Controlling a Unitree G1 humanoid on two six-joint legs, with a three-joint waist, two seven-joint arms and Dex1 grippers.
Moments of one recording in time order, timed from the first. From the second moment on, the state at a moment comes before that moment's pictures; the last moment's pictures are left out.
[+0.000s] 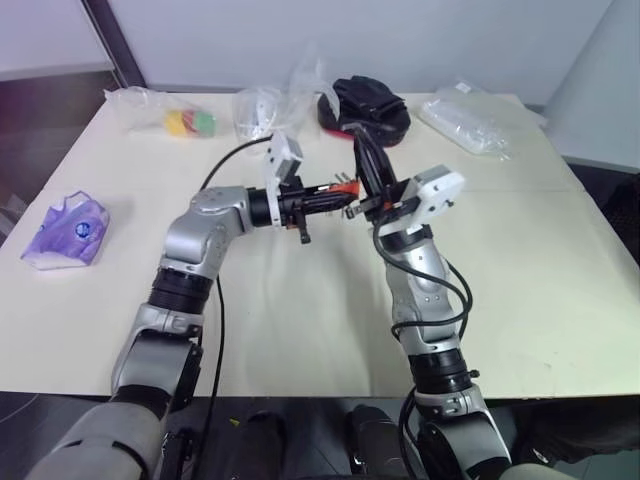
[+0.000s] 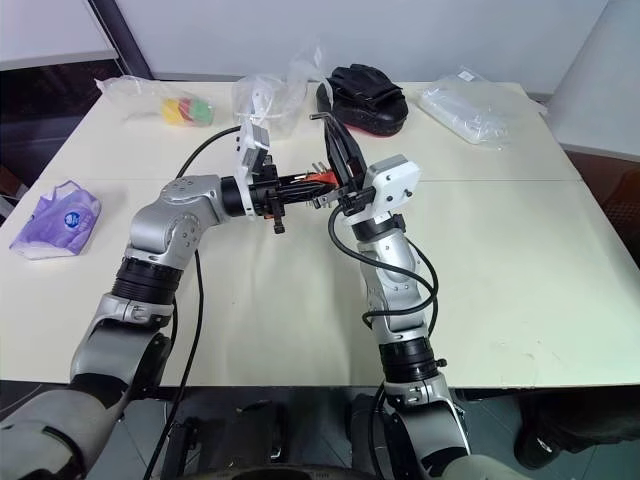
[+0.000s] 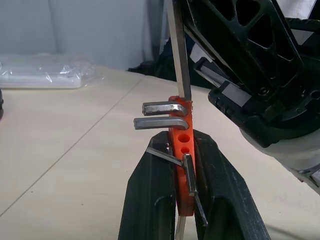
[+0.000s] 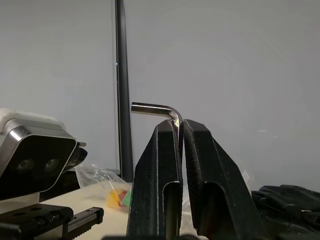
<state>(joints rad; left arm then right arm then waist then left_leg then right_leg) -0.85 0.32 -0.09 0.27 -0.45 0.45 -1.07 -0.48 0.05 0.05 0.01 0.19 -0.29 0.31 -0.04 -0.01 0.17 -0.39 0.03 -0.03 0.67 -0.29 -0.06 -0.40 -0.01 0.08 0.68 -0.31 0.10</state>
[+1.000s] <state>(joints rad) -0.85 0.31 -0.08 0.26 -0.47 0.49 -1.06 -0.47 0.04 0.05 0.02 0.19 -0.31 0.29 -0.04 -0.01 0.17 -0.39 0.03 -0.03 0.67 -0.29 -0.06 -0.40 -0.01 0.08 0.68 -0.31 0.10</state>
